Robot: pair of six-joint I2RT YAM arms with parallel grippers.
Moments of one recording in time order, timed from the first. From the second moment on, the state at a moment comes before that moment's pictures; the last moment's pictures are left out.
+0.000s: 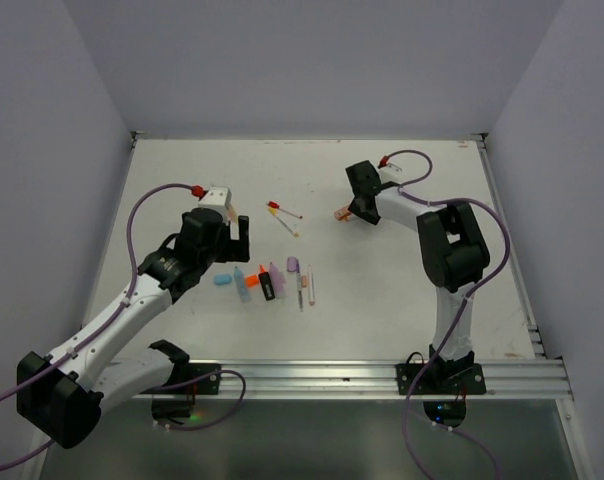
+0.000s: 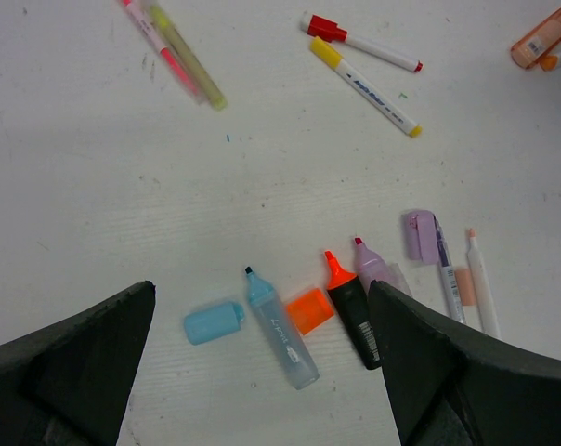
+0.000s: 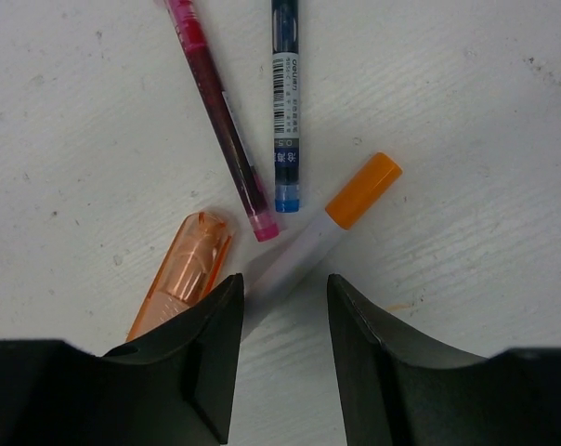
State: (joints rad) left arm -0.51 1.00 0.79 -0.45 -0.27 -0.31; right arm 0.40 2.05 1.40 -0.37 0.46 0.85
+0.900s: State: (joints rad) left arm -0.50 0.99 0.79 -0.44 -0.24 -0.31; right arm 0.39 1.80 1.03 -0.22 0.38 0.61
